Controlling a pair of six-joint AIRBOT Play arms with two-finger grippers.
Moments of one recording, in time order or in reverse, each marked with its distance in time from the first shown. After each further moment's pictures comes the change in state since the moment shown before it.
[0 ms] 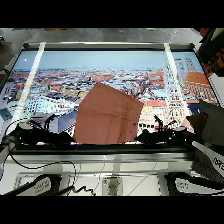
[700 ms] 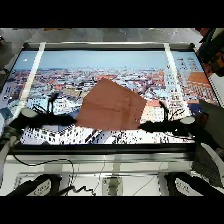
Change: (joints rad) left arm -0.214 0.145 0.298 -0.101 0.179 0.051; right arm 0.034 0.268 0.217 -0.150 0.032 0.034
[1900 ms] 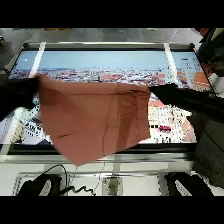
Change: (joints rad) left arm -0.047 0.455 0.153 0.013 0.169 -0.193; right arm 0.141 0.286 0.404 -0.138 -0.114 0.505
